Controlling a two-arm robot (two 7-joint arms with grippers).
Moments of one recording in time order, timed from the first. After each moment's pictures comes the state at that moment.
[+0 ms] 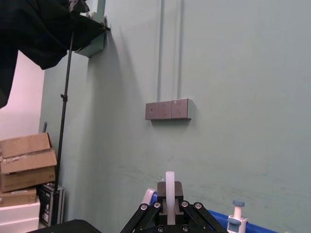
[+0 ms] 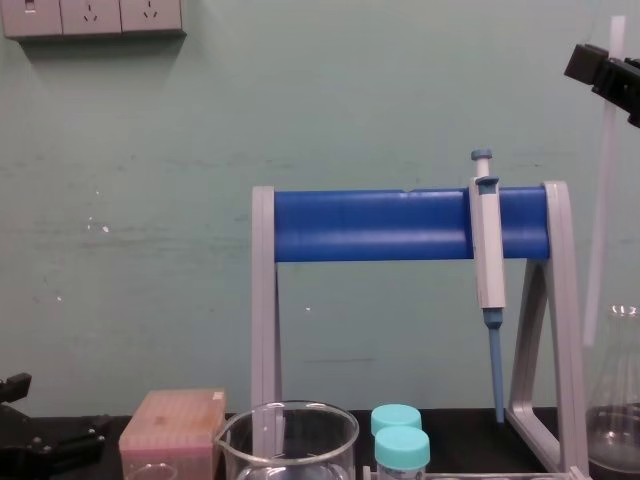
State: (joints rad) left arm -0.20 0.60 0.45 -1.41 -0.25 -0.12 0.03; right arm 0.21 0.46 -0.18 -1.64 0.62 -0.25 0.54
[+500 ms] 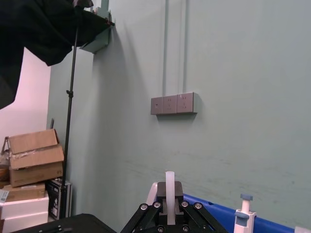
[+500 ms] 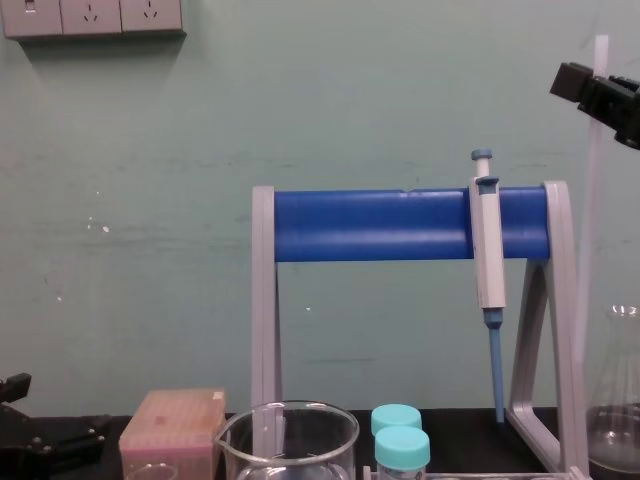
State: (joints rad) left arm -0.20 0.60 0.45 -1.41 -0.25 -0.12 0.03; right arm 0.23 0.46 -0.20 -1.61 0.62 -0.24 0.56
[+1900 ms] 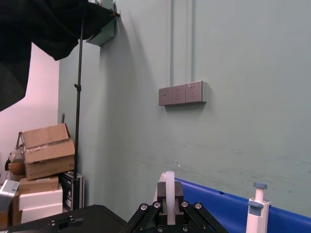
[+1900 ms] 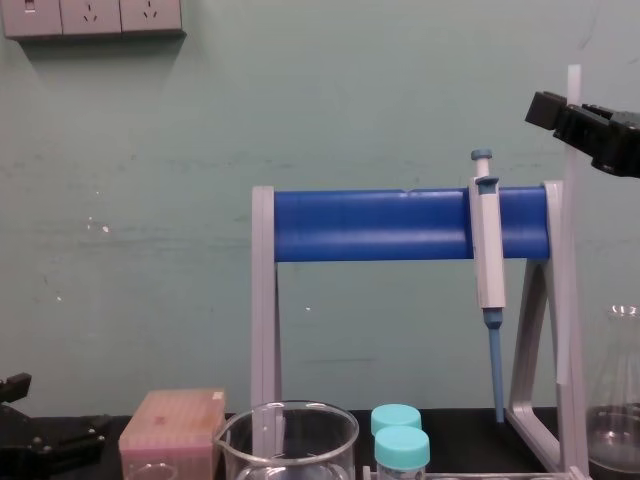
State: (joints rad) left arm -0.20 0.60 0.45 -1.41 -0.25 -0.12 0.03; right arm 0.27 0.47 -0.25 -1.56 0.65 -0.23 0.59
